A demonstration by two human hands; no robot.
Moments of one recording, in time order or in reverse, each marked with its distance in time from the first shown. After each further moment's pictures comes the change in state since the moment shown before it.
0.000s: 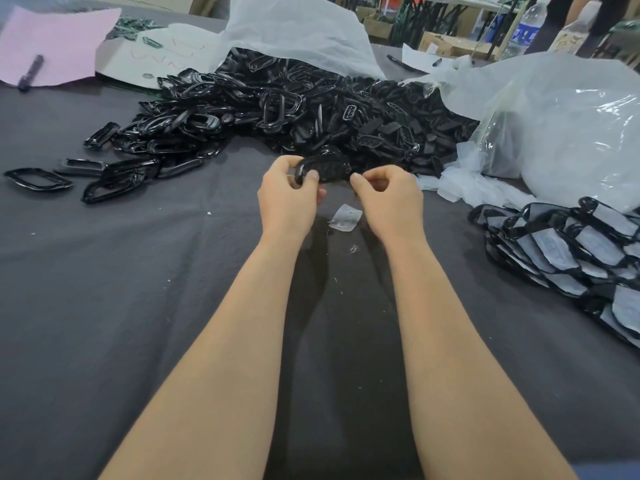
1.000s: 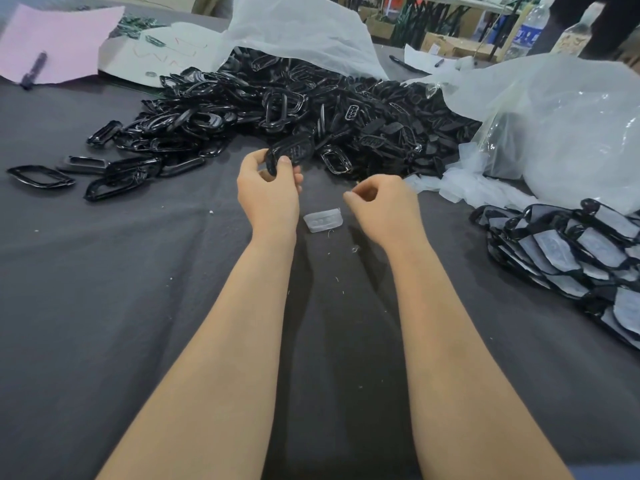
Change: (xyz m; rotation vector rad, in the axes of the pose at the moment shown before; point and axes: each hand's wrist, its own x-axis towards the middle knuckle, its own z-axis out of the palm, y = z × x) left_hand 0.007 0.004 -0.006 -0.272 0.256 -0.082; right_hand -0.007 -0.006 -0.004 -0.308 -0.146 -0.061
